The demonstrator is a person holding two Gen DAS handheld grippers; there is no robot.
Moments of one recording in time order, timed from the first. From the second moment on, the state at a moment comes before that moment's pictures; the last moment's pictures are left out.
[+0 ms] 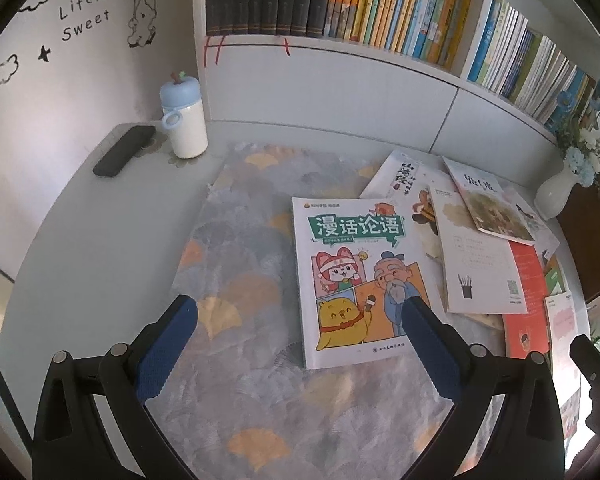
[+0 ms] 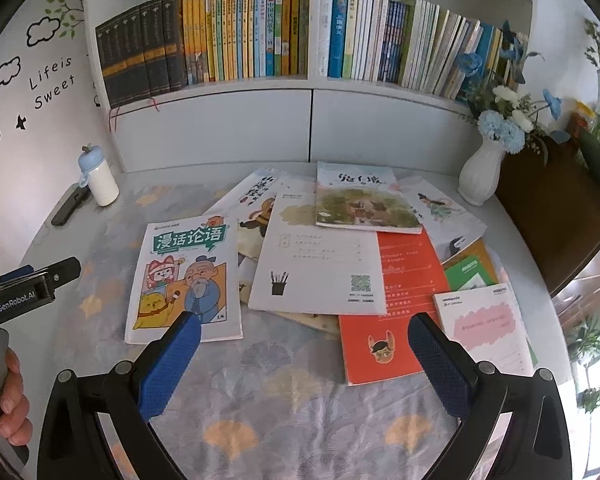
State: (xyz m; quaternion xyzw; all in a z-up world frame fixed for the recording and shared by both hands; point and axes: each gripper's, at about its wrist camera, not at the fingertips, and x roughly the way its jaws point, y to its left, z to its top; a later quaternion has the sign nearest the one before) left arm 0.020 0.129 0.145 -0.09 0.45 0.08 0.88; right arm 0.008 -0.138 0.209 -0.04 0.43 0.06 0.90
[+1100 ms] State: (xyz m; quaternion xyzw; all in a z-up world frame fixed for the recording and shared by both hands) left arm 0.018 0.125 0.140 -0.11 0.47 0.04 0.88; right arm 0.002 -0.132 0.206 -0.02 0.44 0.07 0.90
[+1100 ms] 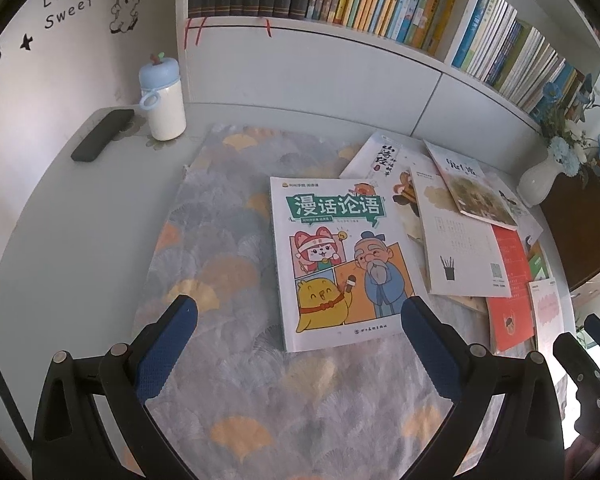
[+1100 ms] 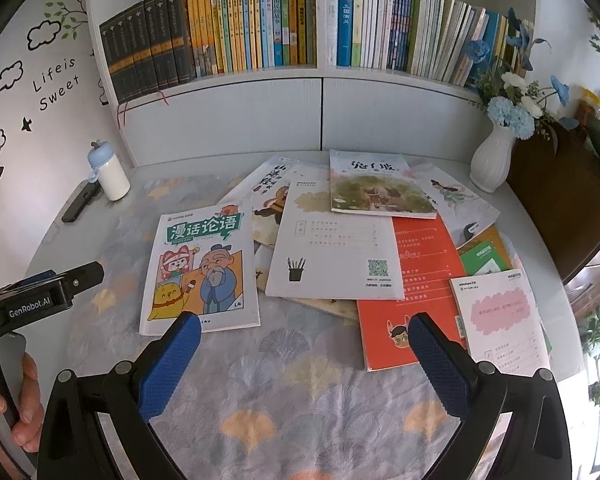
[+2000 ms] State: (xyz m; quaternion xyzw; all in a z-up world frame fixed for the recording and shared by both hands) left arm 0.022 0.134 0.124 -0.10 0.49 0.07 0.87; right arm 0.024 -0.122 0.197 -0.04 0.44 0.08 0.90
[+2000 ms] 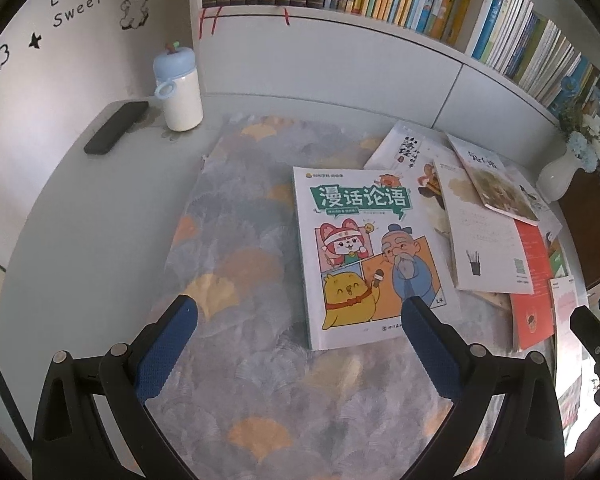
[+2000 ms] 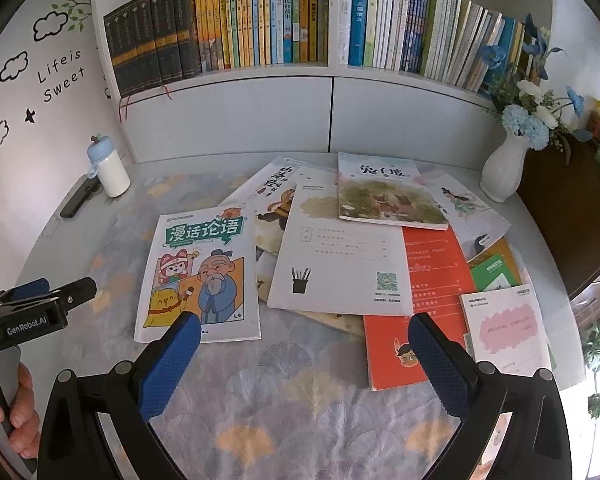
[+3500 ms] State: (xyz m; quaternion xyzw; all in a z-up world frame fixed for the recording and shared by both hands) left arm 0.084 0.135 0.023 -0.13 0.51 -0.08 0.84; right arm 0.151 -0.034 0.061 -0.02 0.53 0.19 0.82
